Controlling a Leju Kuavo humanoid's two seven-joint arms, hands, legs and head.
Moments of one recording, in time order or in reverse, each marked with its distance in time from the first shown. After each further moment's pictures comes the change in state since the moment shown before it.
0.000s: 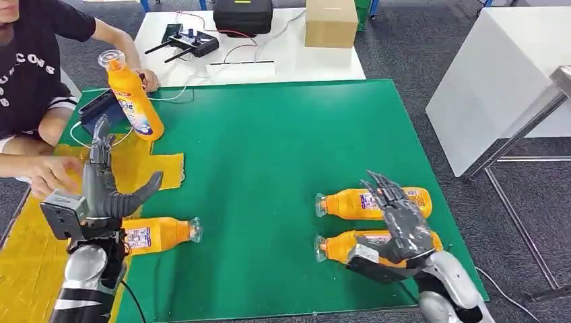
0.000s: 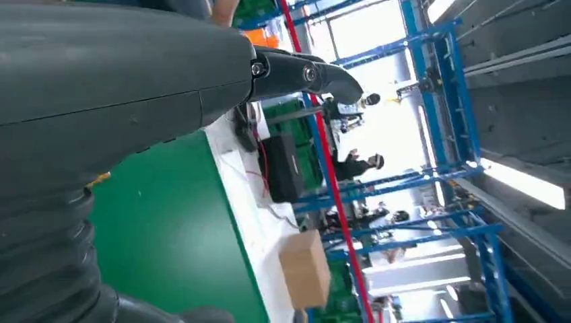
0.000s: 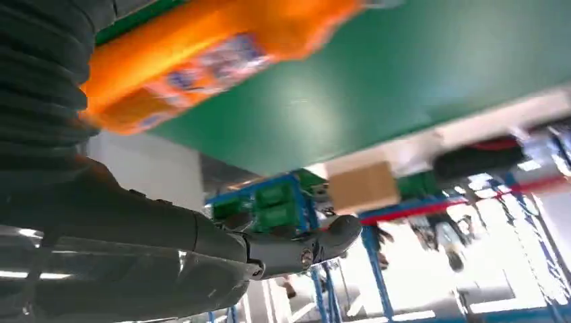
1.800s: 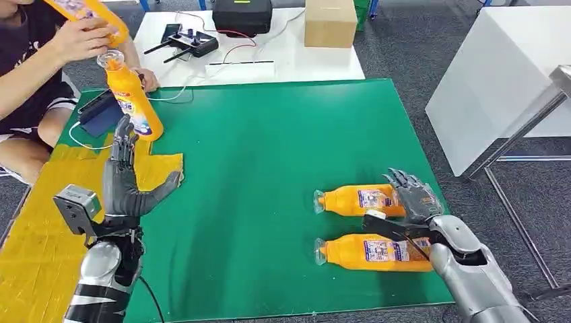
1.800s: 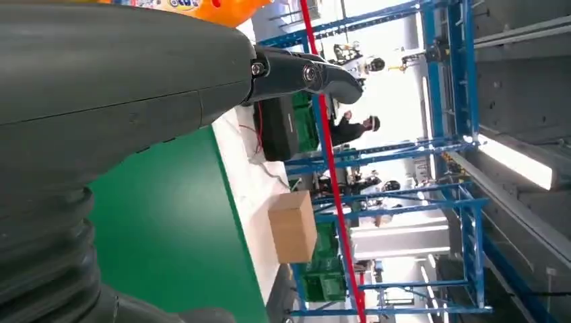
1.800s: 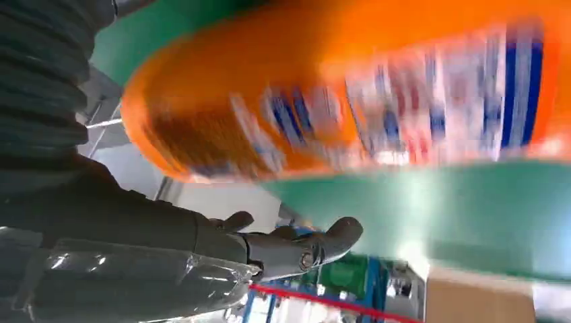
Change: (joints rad) left arm -0.031 -0.061 -0.043 0.039 0.056 -0.067 0.018; right arm -0.368 -0.024 0.074 0.594 0.141 0.139 0.027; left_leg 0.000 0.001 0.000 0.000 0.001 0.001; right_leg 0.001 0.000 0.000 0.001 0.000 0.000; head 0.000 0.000
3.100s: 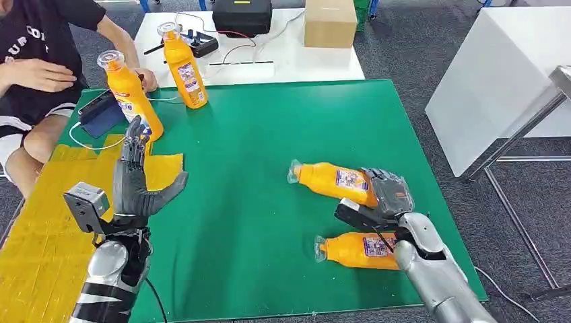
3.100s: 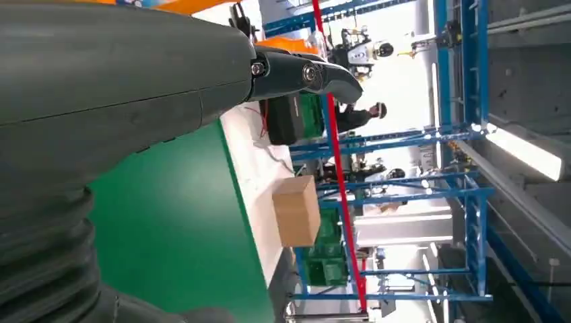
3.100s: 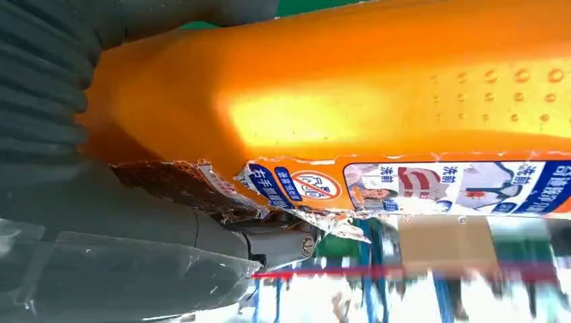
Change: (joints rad) left arm -0.001 -0.010 -0.035 0.019 0.002 -0.011 0.018; right arm -0.036 0.180 0.026 0.061 -0.083 -0.329 0.010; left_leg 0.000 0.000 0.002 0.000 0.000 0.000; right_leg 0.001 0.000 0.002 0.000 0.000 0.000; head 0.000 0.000
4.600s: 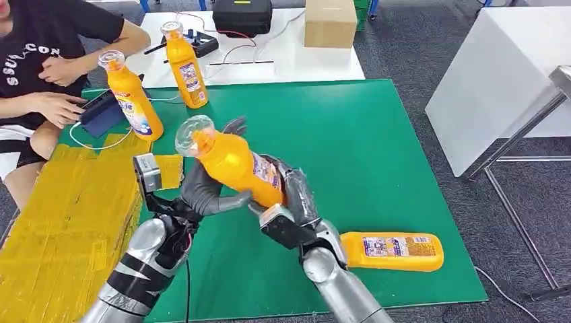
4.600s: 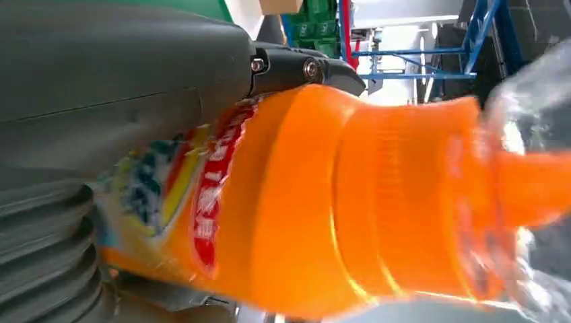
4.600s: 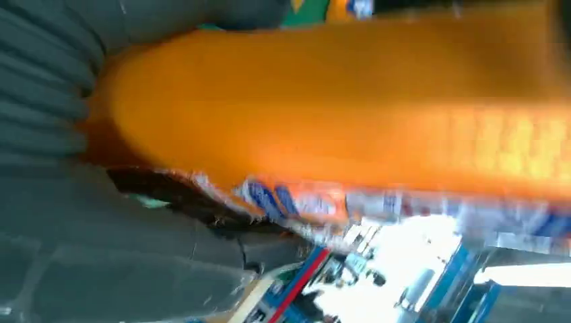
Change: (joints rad) left arm -0.189 -0.001 -0.312 0.164 0.352 -0.348 0.125; right arm 0.036 0.415 0.174 -0.098 -0.427 0.002 -0.319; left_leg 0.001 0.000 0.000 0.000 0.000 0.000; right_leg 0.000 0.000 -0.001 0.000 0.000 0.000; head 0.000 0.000
